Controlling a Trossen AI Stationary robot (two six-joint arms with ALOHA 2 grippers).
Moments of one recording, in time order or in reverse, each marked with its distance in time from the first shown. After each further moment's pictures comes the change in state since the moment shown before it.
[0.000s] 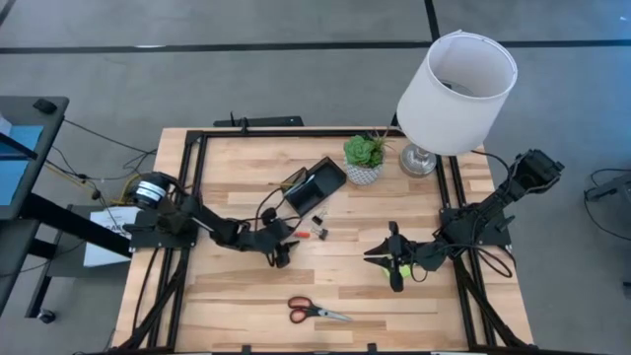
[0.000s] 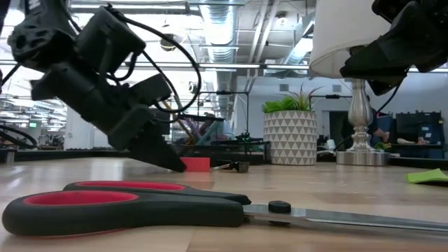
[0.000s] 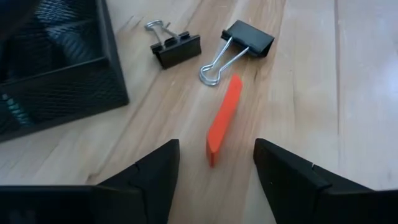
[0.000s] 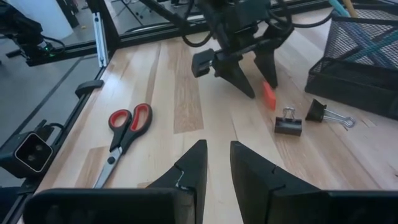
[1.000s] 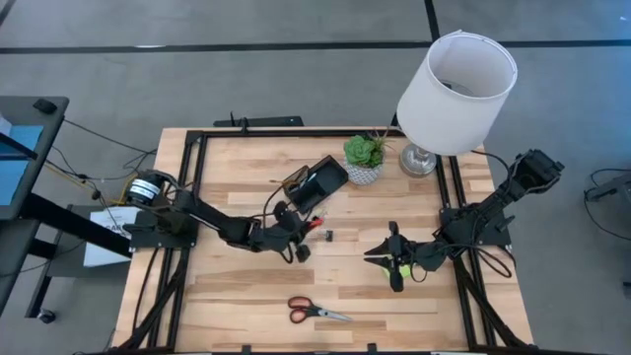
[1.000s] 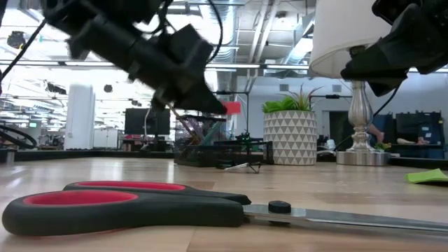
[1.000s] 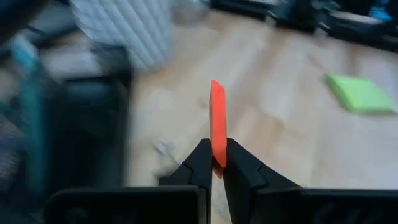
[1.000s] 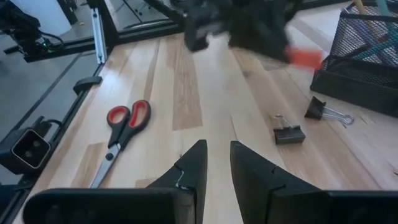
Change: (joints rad) left arm -0.002 -0.057 0.237 -0.118 -0.186 -0.051; right arm 0.000 0.000 0.000 -0.013 -0.003 0.000
